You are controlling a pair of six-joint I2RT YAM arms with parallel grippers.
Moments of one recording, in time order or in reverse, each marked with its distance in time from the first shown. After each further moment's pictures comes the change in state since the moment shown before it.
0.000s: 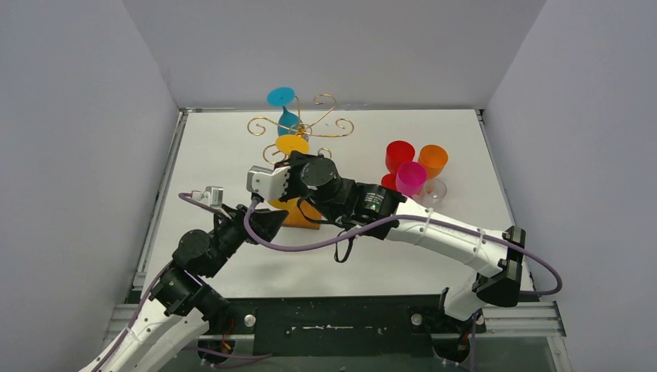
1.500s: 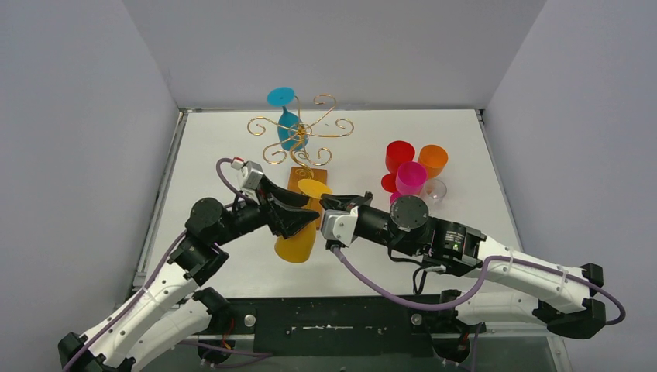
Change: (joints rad) left arm 0.000 0.365 0.195 0.298 0.516 0.227; right arm 0.039 -0.522 -0.481 0.098 -0.347 0.176
